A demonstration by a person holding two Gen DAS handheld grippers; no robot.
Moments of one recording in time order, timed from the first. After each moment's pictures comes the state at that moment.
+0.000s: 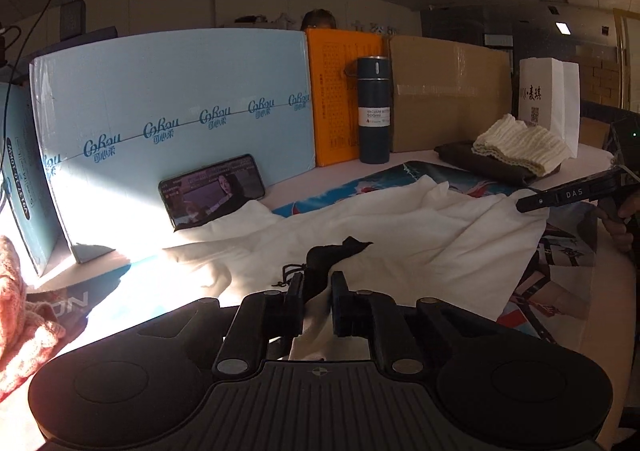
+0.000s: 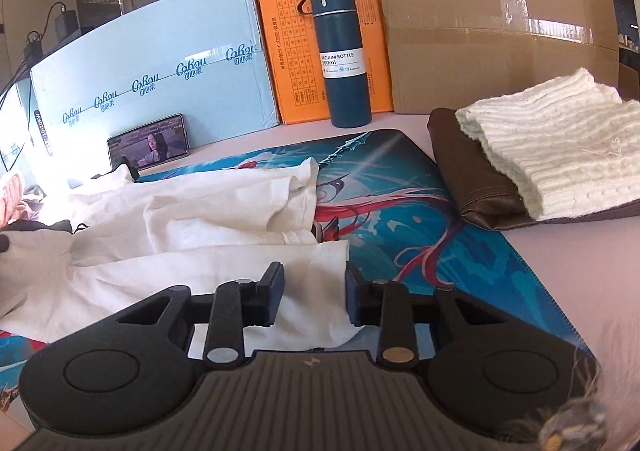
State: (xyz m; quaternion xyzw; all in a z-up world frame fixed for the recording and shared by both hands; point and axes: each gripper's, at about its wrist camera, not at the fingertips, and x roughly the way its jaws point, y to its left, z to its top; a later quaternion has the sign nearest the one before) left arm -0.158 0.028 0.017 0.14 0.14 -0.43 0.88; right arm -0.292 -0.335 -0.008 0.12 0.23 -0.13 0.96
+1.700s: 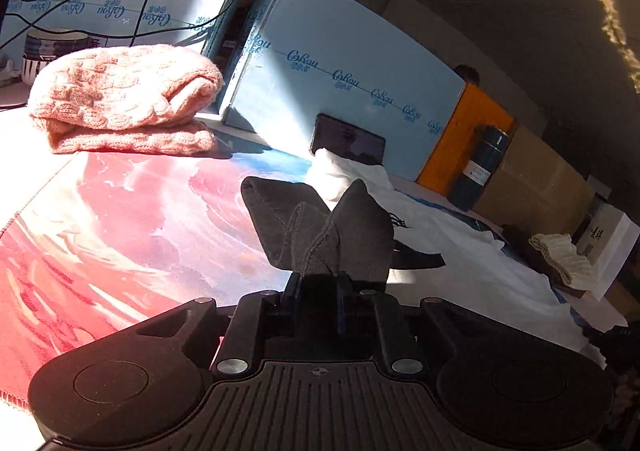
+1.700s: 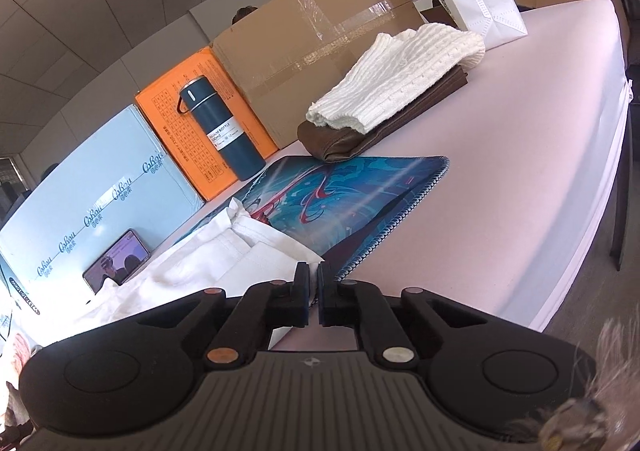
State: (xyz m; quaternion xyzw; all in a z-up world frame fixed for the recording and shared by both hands) left arm -0.197 0.169 -0.035 -0.14 0.26 -0.28 0.91; right arm -0.414 -0.277 -0.037 0.33 0.09 -0.29 0.89
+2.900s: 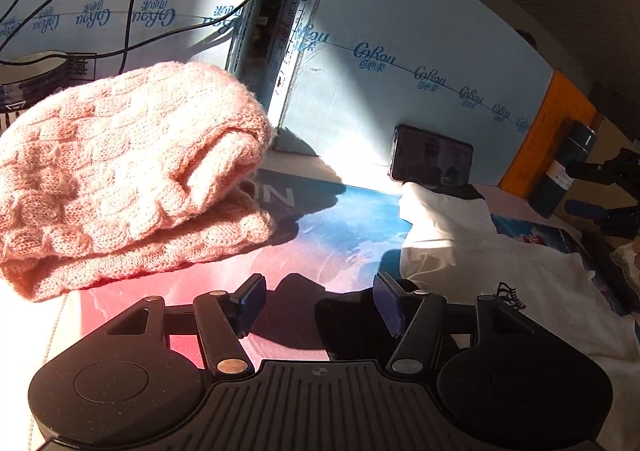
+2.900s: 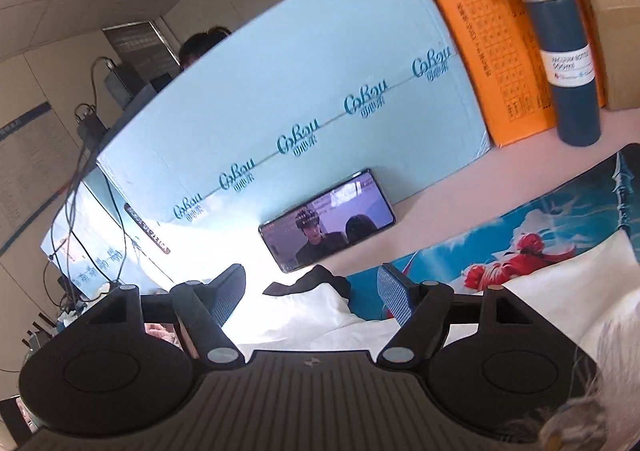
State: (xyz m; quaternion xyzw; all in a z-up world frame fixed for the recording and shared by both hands) left arm -0.028 0.140 -0.008 -0.06 0.33 -0.24 0.91; right arm -0.029 -0.220 0.056 0.28 0.27 0.01 0.92
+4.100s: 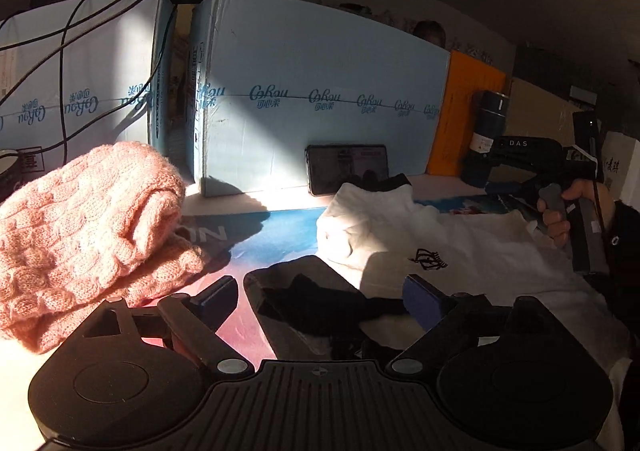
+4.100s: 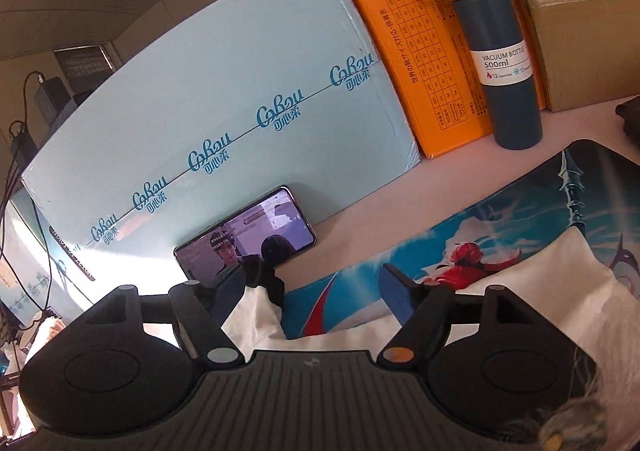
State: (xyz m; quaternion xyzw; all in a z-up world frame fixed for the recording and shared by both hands) left arm -0.099 0.129 0.023 0.05 0.25 -0.33 0.91; right arm -0.088 -0.267 0.043 0.28 0.19 -0.11 0.93
